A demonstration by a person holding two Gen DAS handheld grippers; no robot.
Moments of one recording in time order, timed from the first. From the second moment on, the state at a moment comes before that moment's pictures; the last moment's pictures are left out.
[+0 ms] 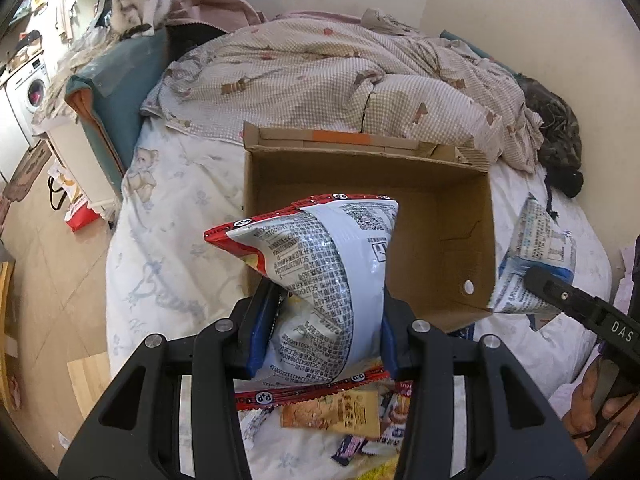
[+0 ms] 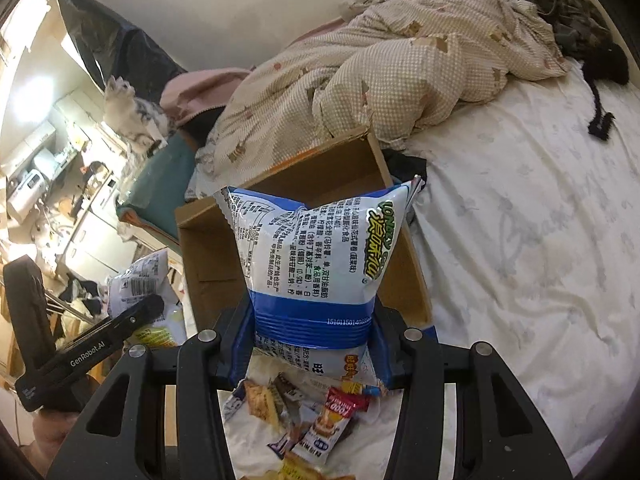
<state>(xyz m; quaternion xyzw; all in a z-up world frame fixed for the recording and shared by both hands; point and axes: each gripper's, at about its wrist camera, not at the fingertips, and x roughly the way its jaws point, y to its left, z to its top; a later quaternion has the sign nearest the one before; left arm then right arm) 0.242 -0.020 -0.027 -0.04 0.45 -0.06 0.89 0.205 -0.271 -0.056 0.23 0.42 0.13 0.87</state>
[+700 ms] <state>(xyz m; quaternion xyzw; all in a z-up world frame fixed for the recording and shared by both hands) 0.264 -0.040 -0.070 -0.01 0.46 -0.05 0.89 0.253 -0.234 -0.108 0.18 0.50 0.14 0.84</state>
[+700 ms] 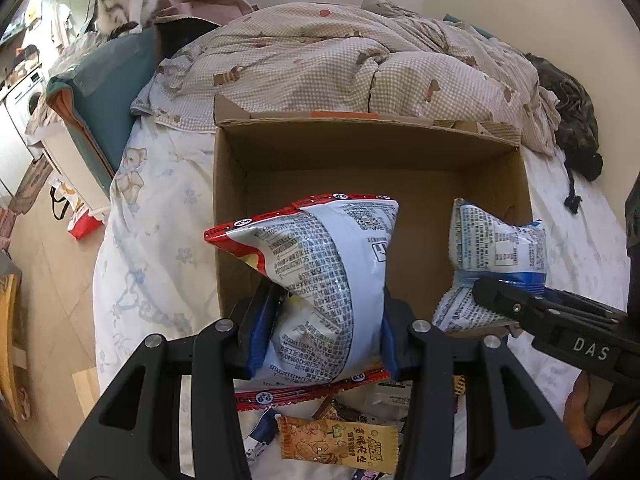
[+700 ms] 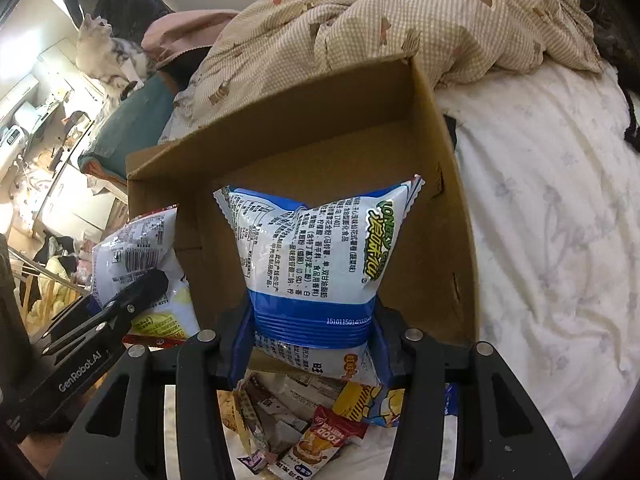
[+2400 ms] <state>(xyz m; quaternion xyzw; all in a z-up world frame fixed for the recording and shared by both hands) 0.193 0.005 -0.020 -0.04 0.40 -0.01 0.92 0.171 -0.233 -0.064 0.15 0.44 0.09 0.88</state>
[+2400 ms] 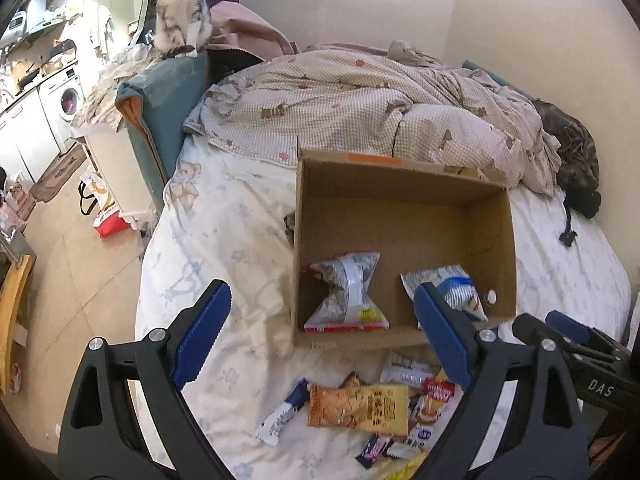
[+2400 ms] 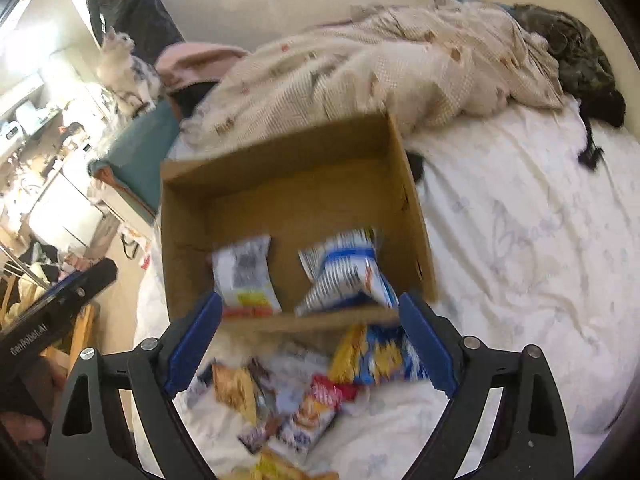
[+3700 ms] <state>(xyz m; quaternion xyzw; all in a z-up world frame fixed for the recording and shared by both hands) 0.108 0.037 -0.057 -0.10 0.47 0.01 0.88 0.094 -0.204 -0.189 0.26 0.66 0.14 0.69</state>
